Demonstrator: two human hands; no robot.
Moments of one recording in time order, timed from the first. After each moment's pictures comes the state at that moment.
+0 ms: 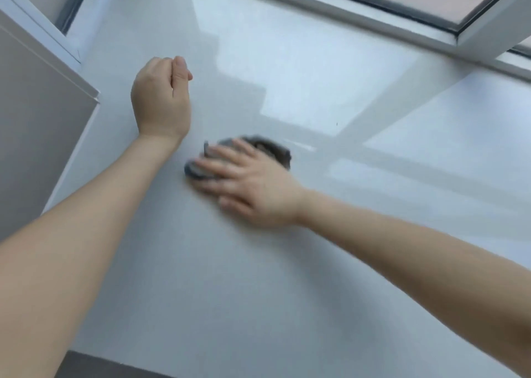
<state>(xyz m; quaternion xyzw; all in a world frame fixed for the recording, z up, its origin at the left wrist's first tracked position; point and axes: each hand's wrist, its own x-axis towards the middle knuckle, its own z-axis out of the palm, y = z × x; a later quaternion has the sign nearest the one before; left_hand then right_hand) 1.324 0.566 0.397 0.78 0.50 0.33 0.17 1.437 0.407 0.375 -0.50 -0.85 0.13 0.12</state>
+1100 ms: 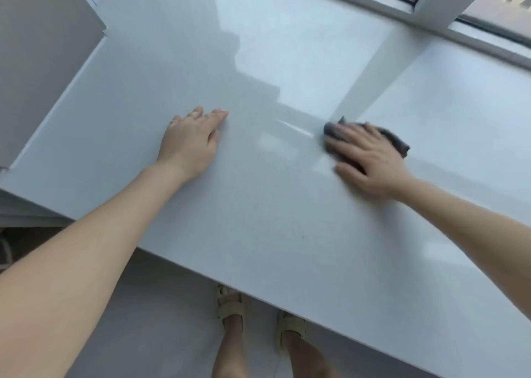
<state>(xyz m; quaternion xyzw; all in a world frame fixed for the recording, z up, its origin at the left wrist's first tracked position) 1.302 0.370 0.408 0.86 0.47 0.00 0.19 1.603 0.213 0.389 -0.64 -0.76 0.11 0.06</state>
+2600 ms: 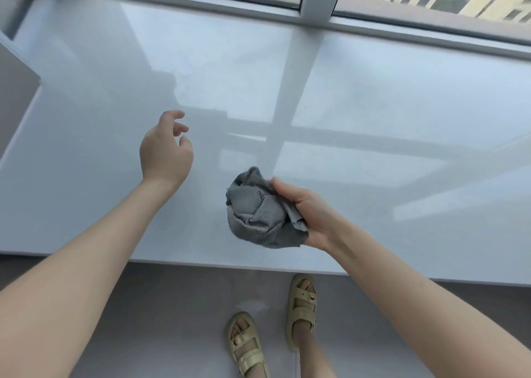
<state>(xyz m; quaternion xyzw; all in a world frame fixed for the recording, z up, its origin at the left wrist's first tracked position) 1.321 0.315 0.452 0.80 0.49 0.20 0.29 1.444 0.117 0.473 -0.52 0.02 0.65 0.55</state>
